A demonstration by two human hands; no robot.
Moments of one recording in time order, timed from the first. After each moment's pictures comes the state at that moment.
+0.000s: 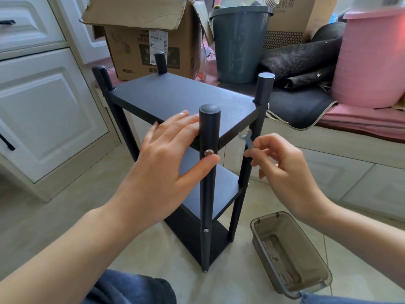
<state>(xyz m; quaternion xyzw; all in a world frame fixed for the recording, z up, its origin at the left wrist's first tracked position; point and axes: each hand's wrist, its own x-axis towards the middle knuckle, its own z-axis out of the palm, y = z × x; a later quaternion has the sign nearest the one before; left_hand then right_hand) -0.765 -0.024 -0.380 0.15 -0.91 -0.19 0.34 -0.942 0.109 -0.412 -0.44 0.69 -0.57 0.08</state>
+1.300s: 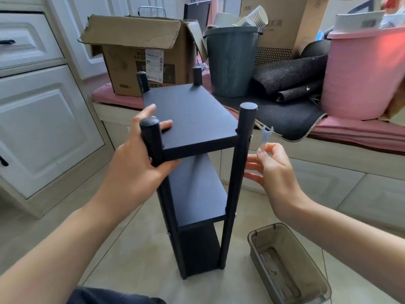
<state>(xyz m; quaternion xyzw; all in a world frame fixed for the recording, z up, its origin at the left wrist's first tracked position) -0.766 -0.064 -0.373 0.23 -0.86 -0.28 0.36 -0.947 0.090 -0.400 -0.23 0.65 -0.69 0.23</state>
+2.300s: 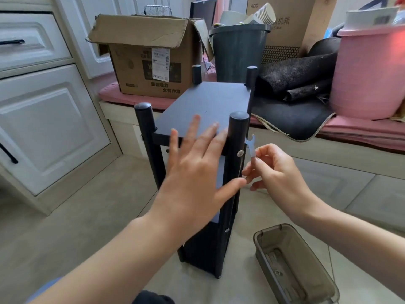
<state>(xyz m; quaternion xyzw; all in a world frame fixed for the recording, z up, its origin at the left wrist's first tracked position) -0.801 -0.011 -0.387 0.18 -0.92 -0.05 0.34 -0.944 0.092 -0.403 -0.34 0.70 -0.60 0.18</state>
